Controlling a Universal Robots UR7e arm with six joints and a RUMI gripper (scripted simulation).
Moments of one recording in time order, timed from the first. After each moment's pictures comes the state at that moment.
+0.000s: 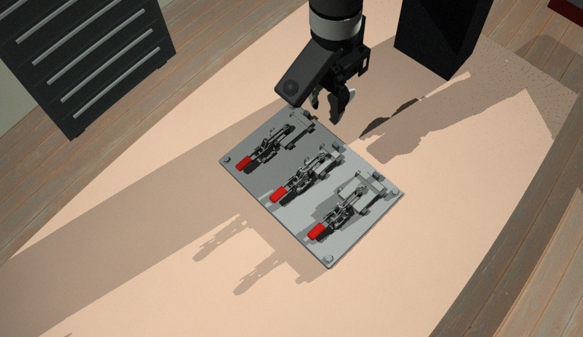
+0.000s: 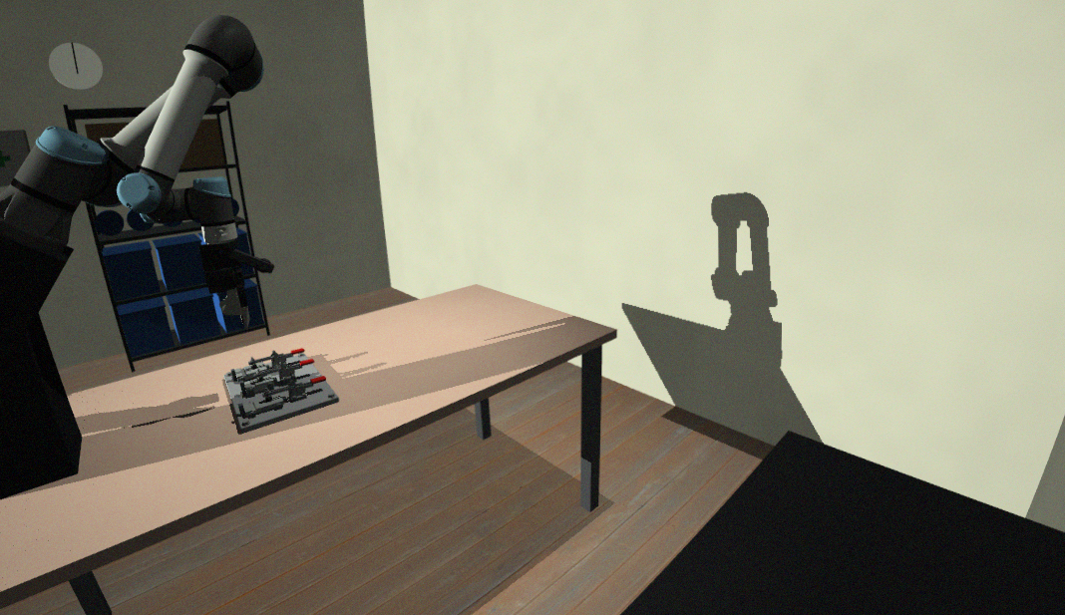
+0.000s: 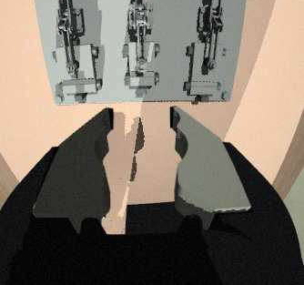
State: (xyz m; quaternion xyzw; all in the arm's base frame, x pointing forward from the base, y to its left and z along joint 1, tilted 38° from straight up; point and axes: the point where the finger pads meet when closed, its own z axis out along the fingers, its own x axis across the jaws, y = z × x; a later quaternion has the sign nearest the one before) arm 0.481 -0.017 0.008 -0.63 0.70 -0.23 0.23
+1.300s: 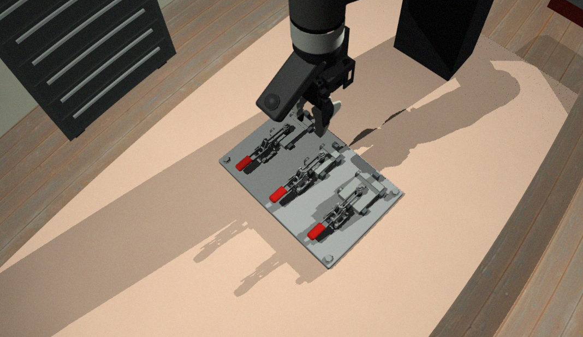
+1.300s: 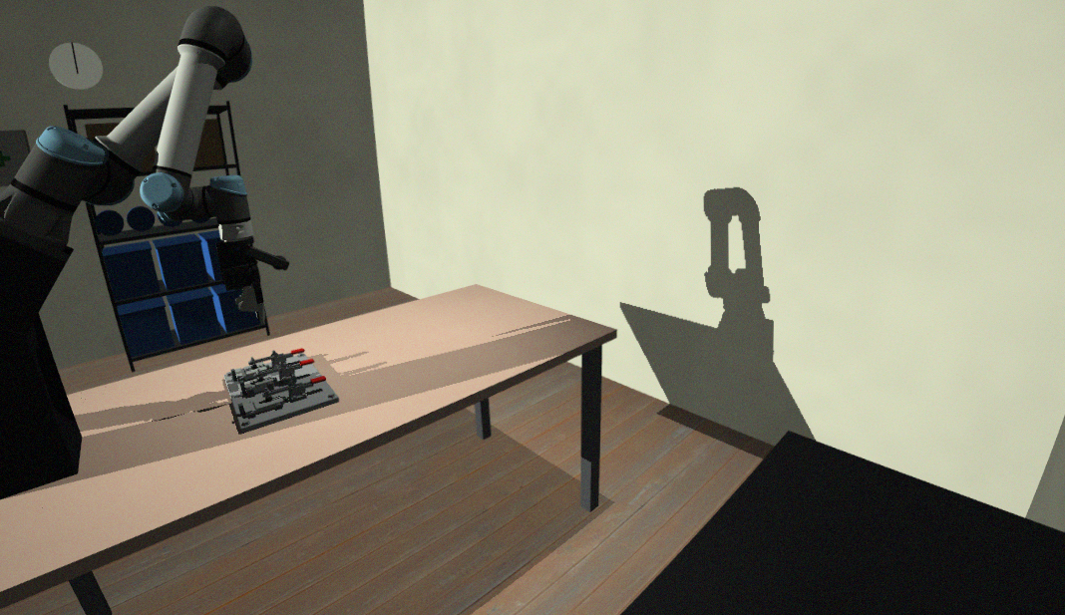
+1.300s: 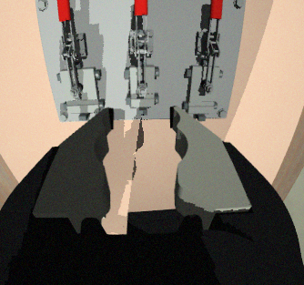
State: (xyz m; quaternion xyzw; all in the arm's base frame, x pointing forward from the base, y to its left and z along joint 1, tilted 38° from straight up) arm 0.511 -0.020 0.031 -0.63 0.70 -0.23 0.23
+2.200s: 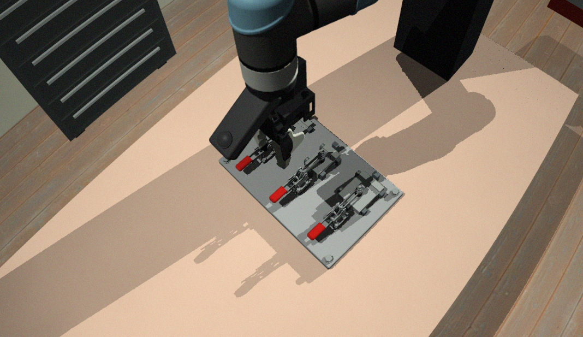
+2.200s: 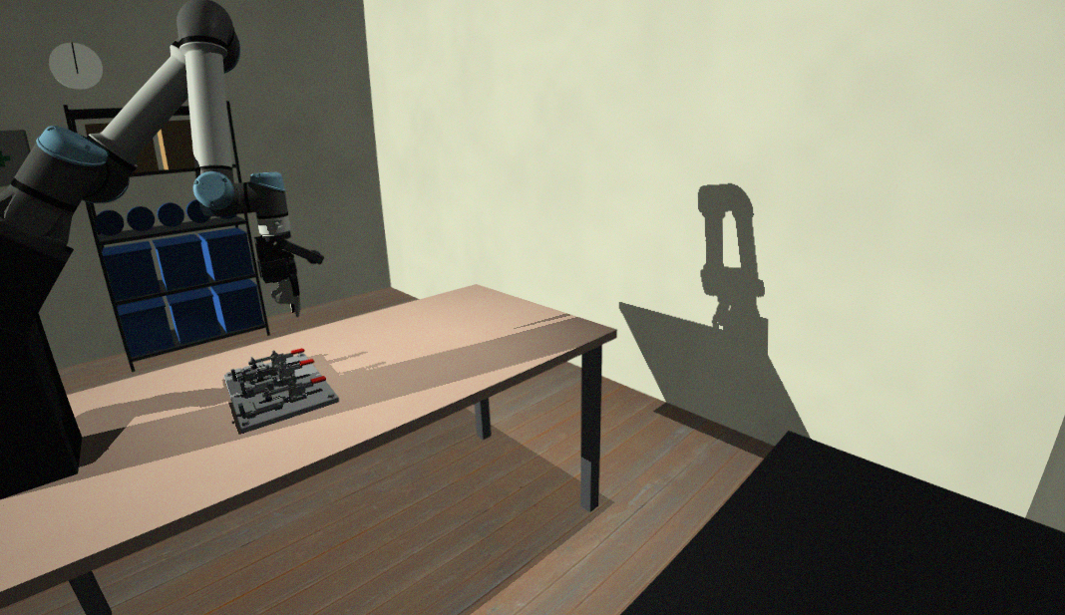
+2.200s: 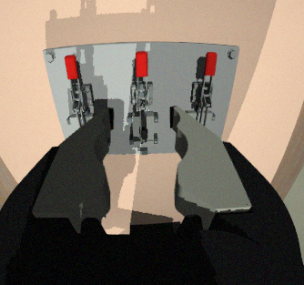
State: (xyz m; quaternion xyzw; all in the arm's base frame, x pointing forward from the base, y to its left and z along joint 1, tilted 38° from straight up) arm 0.581 -0.029 0.085 -0.63 0.70 -0.23 0.23
